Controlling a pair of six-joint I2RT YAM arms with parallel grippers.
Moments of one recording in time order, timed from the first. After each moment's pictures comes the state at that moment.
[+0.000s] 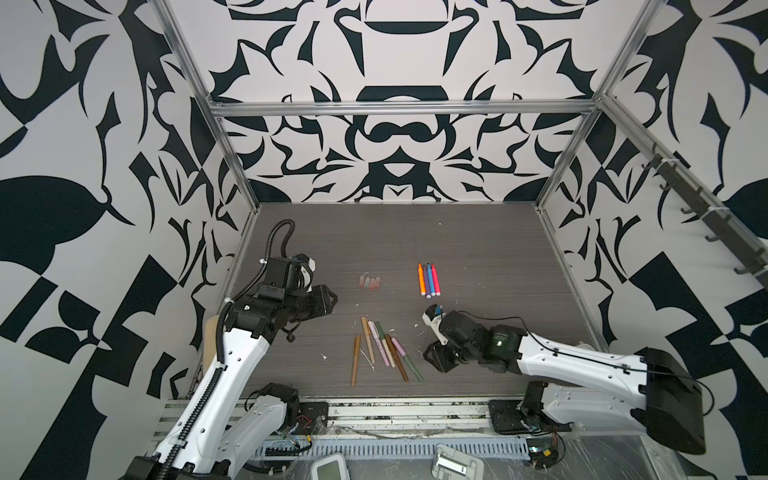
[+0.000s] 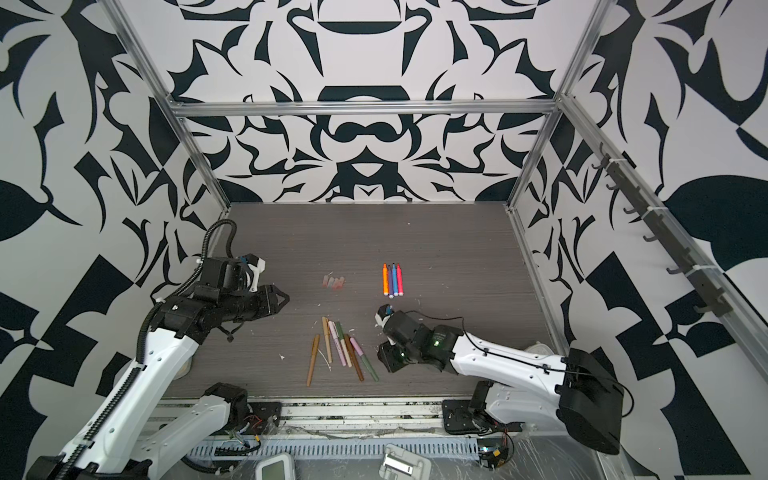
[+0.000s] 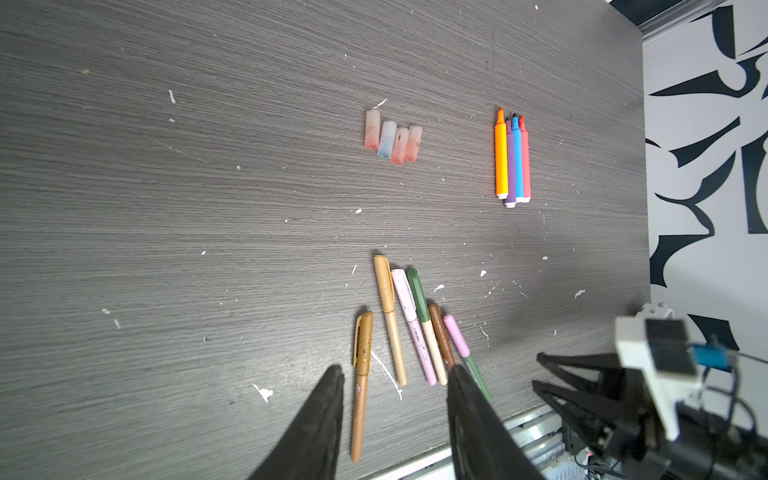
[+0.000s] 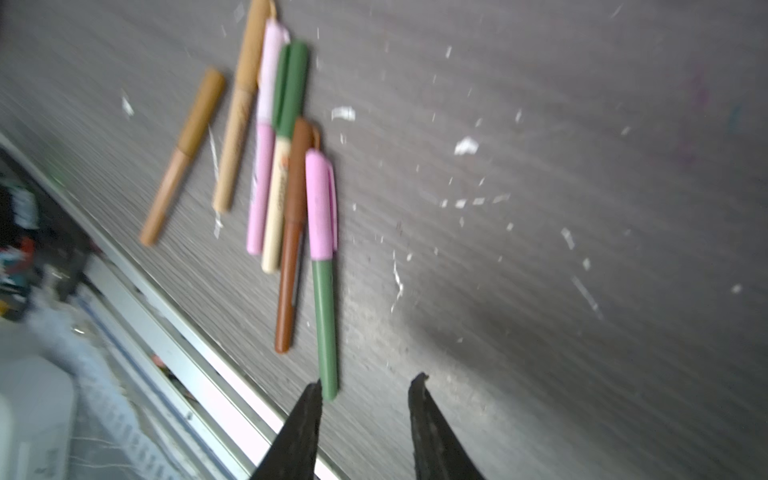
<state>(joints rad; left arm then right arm) -0.28 0.91 0.93 -0.93 0.28 -0.47 1.06 1.16 0.61 -0.49 -0.04 0.60</state>
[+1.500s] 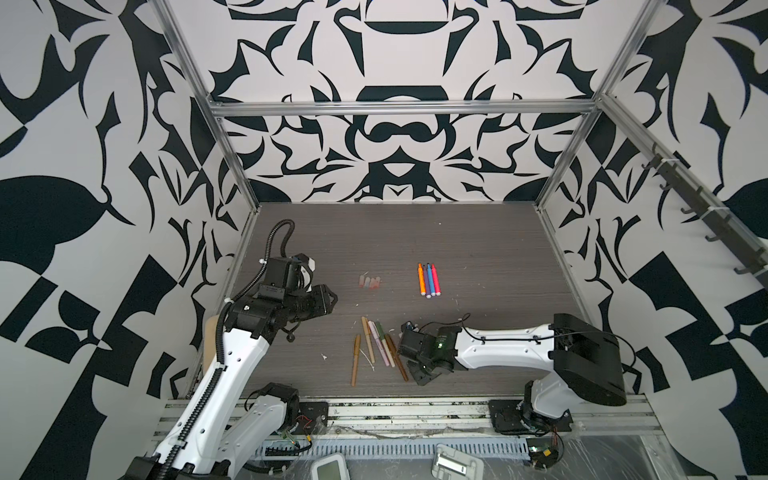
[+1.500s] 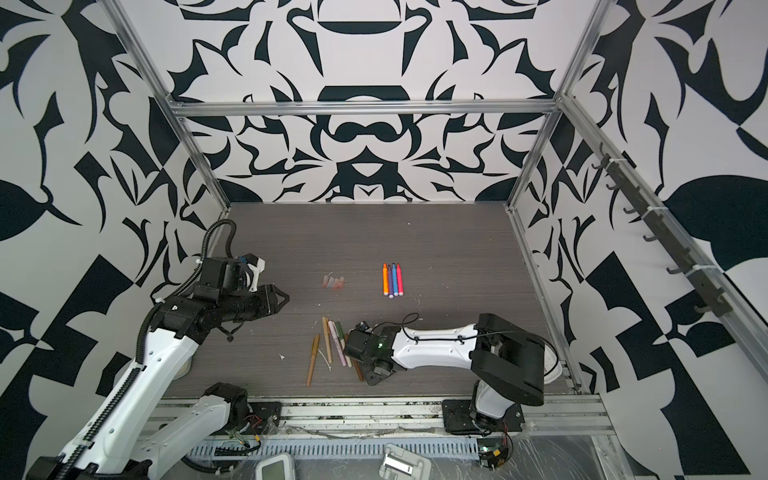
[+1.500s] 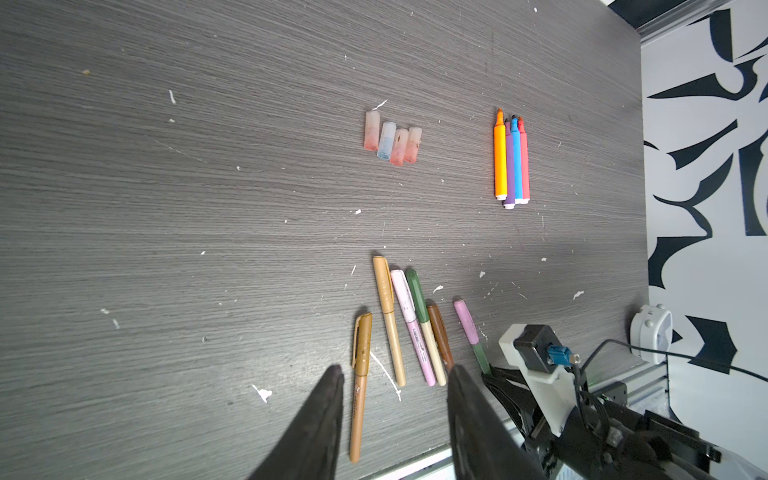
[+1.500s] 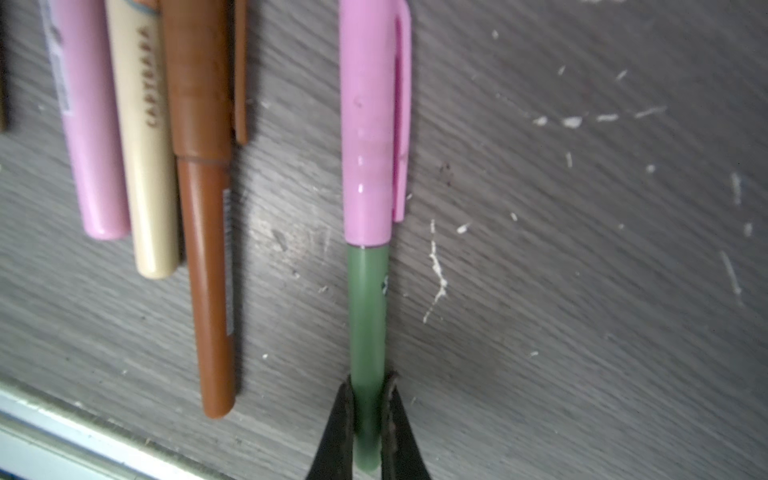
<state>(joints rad) -0.28 0.91 0.93 -0.93 0.28 -0.47 1.21 1.59 0.85 -0.66 0.07 0.70</state>
